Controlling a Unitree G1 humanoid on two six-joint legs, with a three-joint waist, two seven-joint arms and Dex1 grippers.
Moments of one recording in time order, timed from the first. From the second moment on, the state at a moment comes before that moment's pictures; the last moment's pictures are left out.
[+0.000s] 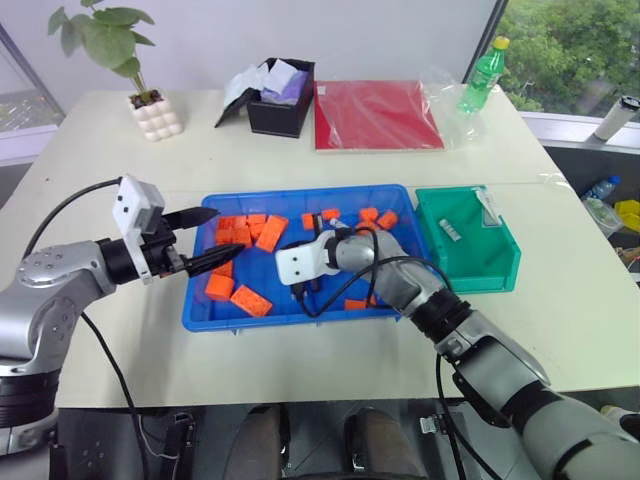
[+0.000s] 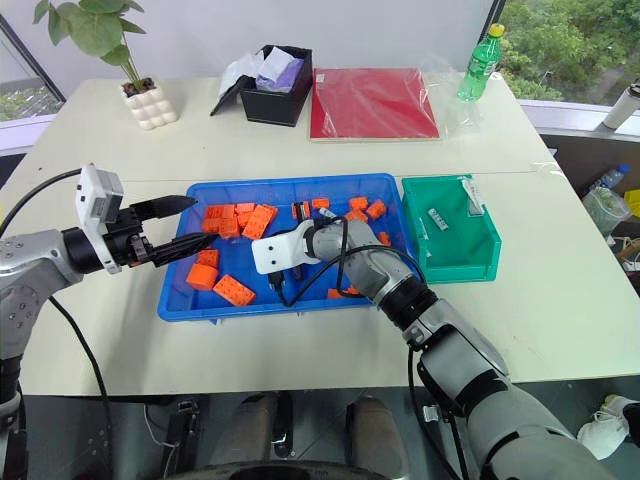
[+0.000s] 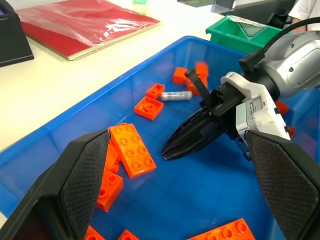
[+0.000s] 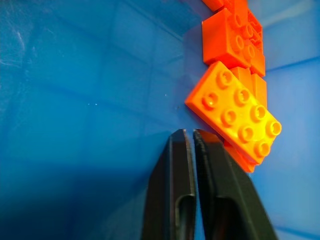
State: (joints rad) left arm -0.26 0.82 0.25 -0.26 -0.69 0.63 -0.91; right arm -0.84 -0.26 0.62 0.39 -0.54 -0.07 0.70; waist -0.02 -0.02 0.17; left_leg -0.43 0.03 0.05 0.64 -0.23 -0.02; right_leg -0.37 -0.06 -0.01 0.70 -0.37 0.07
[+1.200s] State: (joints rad) left arm -0.29 0.80 0.20 -0.24 -0.66 0.61 -0.97; right arm -0.90 -0.56 0.27 -0.17 -0.04 0.85 1.13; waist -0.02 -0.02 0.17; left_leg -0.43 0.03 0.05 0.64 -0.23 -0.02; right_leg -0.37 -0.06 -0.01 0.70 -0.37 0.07
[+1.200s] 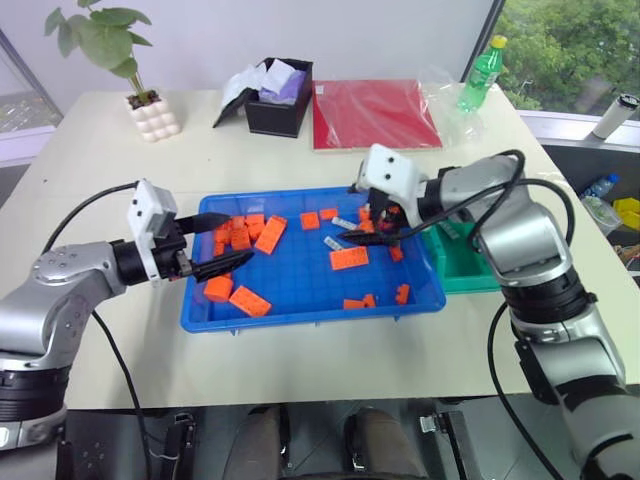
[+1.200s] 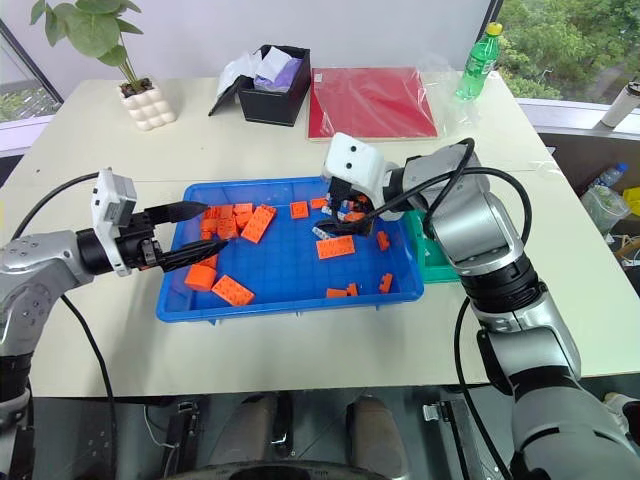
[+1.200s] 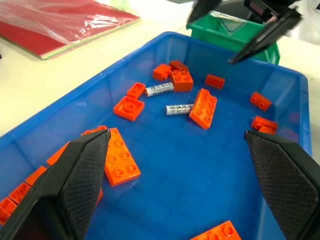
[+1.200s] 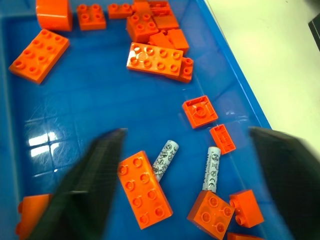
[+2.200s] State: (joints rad) left arm -0.32 0.78 0.17 -0.24 -0.62 0.60 -0.96; right arm -0.87 -0.63 0.43 0.02 0.03 0.73 1.14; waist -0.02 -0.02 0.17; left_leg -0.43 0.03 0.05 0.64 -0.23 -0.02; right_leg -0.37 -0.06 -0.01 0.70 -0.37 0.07
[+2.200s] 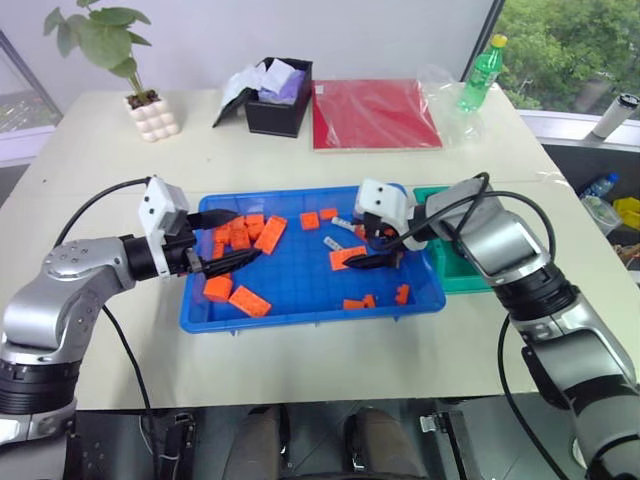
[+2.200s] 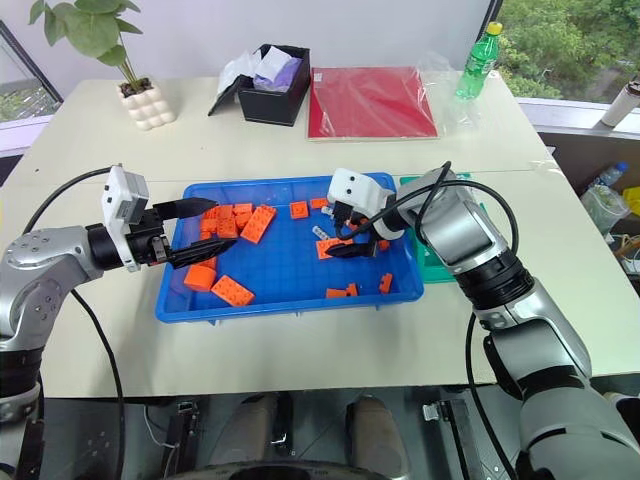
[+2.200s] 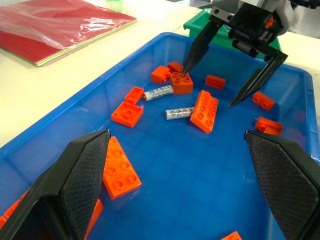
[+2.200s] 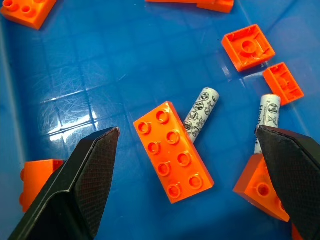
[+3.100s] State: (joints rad) left arm -0.31 0.79 0.20 -0.25 -0.66 0.62 -0.94; right arm -0.78 -0.66 0.49 0.07 -0.15 0.42 1.11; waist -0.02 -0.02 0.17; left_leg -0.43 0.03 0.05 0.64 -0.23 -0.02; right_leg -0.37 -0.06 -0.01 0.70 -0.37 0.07
